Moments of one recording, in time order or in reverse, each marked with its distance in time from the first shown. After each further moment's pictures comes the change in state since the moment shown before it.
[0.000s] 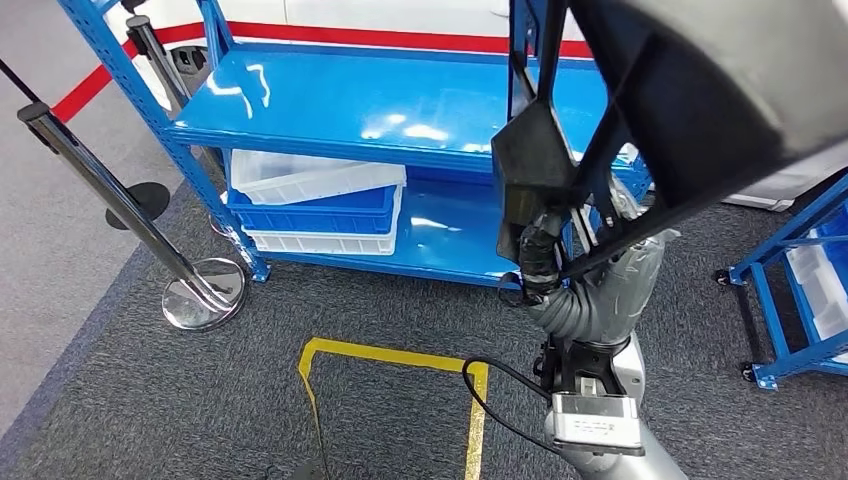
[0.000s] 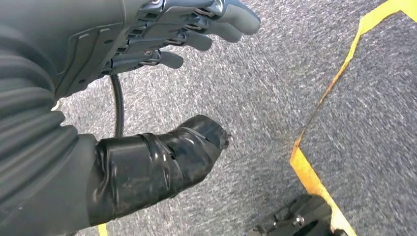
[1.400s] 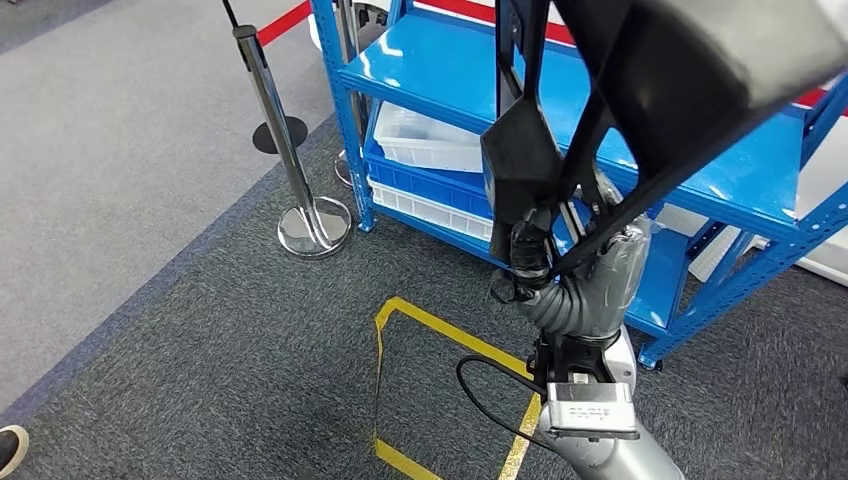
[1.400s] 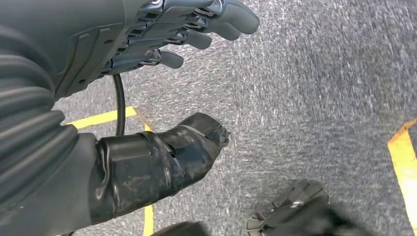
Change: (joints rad) left arm 0.002 -0.005 0.000 0.000 -0.007 -0.026 0.062; right arm -0.002 -0.003 0.000 0.000 -0.031 0.002 0.009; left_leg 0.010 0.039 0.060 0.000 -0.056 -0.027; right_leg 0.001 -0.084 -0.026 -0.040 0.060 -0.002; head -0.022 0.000
